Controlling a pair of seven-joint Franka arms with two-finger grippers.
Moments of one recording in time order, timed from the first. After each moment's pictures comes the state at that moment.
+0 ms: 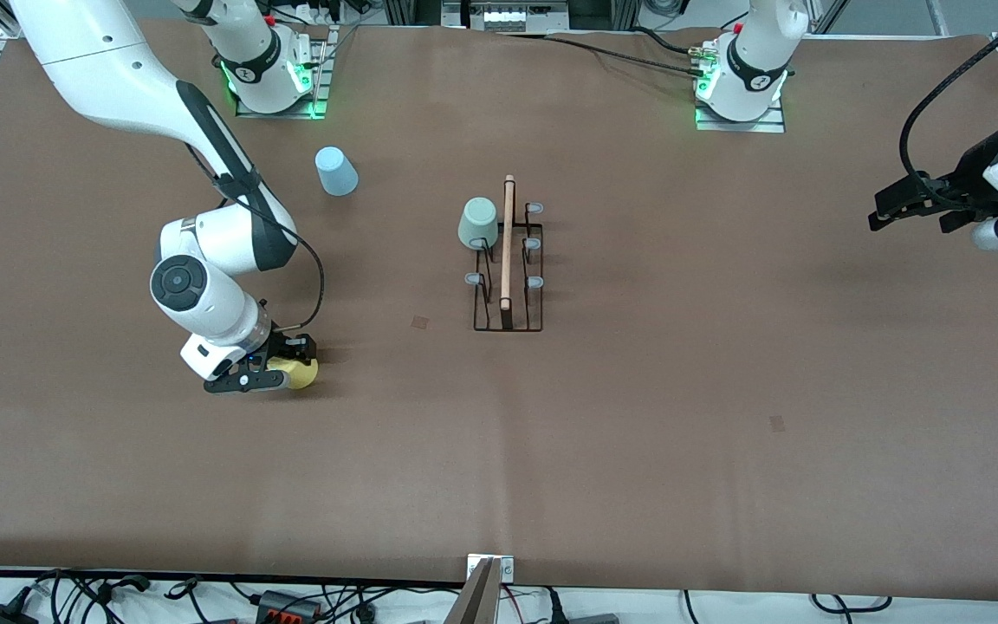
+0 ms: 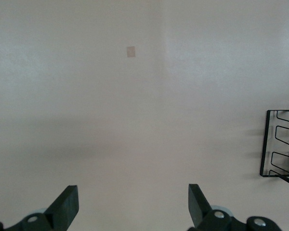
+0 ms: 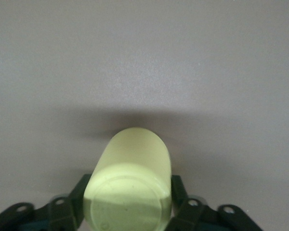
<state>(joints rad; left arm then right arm) -0.04 0.00 0.05 -1.65 -0.07 1.60 0.00 0.06 0.58 0.16 -1.85 -0.16 2.50 0.20</state>
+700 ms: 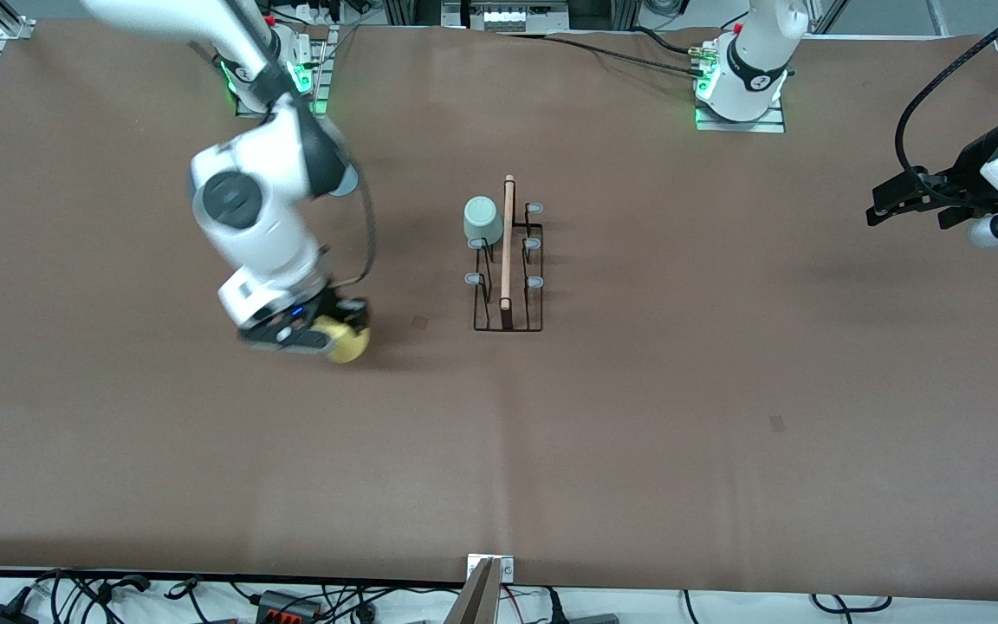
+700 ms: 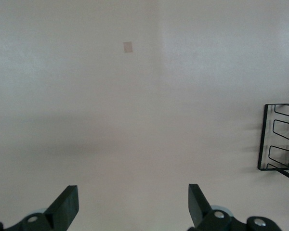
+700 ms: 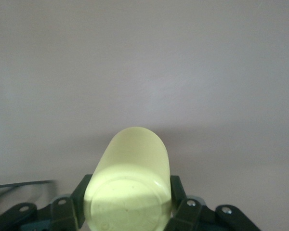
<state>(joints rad) -0.04 0.01 0.05 -1.62 -0.07 1.56 0.00 0.29 0.36 0.24 -1.79 -0.12 2.28 0.80</state>
